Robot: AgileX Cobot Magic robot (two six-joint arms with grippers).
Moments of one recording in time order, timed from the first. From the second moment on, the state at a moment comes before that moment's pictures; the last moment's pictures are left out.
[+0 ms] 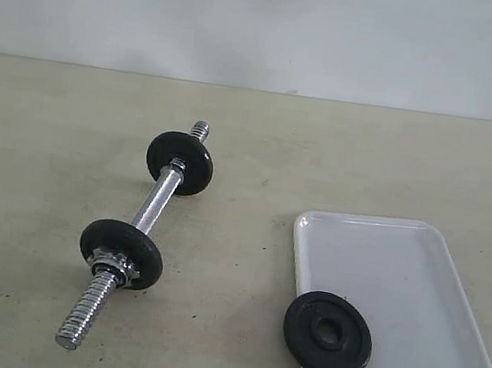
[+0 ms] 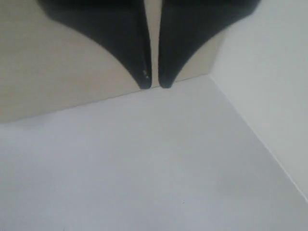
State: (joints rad) left arm 0.00 0.85 -0.59 1.73 0.26 -1.37; right arm 0.05 0.60 -0.56 0.23 0.69 -0.30
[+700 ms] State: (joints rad) left arm 0.00 0.86 -0.45 0.98 0.58 -1.20; right arm 0.05 0.60 -0.56 0.27 0.69 -0.30
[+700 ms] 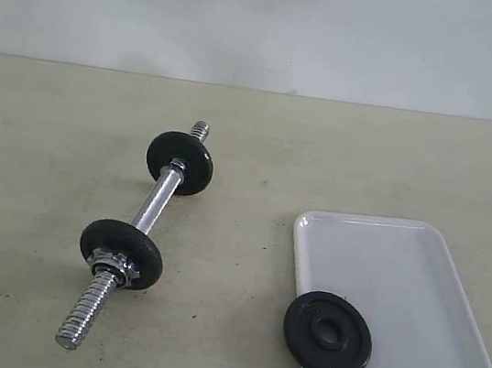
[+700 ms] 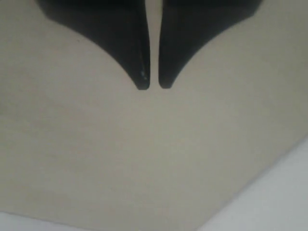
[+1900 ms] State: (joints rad) left arm 0.00 0.97 -0.45 -1.08 0.65 1.06; right arm 0.05 0.60 -0.56 0.28 0.70 -0.30
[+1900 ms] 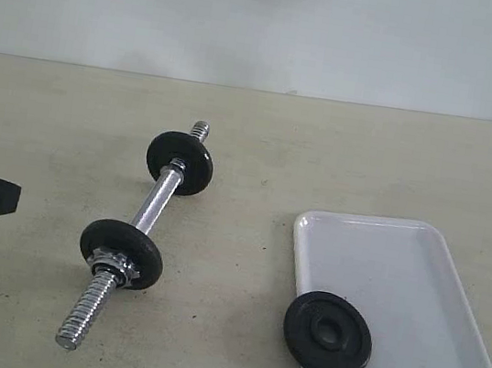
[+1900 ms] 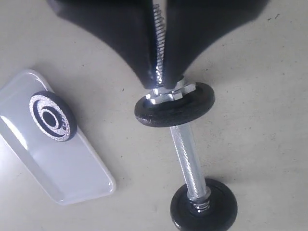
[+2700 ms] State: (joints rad) left arm -0.14 1.33 -0.79 -1.00 0.61 0.97; right arm 0.05 0.60 -0.56 0.28 0.70 -0.31
